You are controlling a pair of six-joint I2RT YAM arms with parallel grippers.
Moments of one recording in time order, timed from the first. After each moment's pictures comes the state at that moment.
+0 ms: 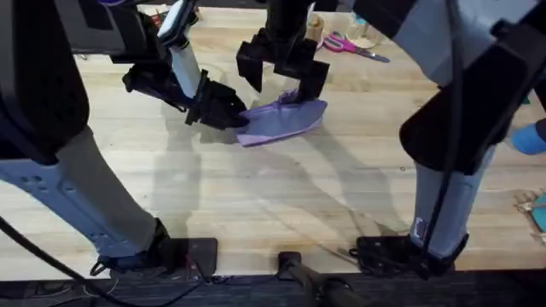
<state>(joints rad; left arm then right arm) 0.07 1.98 1.20 -1.20 1.11 1.85 0.67 2.20 2.20 -1.57 0.03 1.04</state>
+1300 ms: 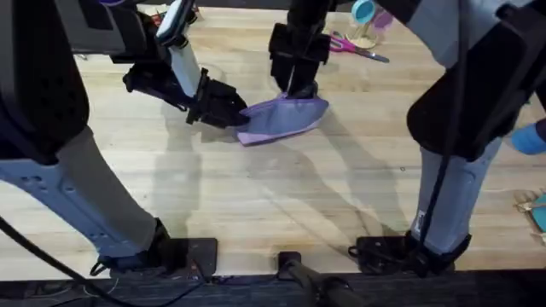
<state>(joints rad) 0.07 1.98 1.20 -1.19 1.12 1.85 0.55 2.21 2.20 -1.57 -0.08 0.81</state>
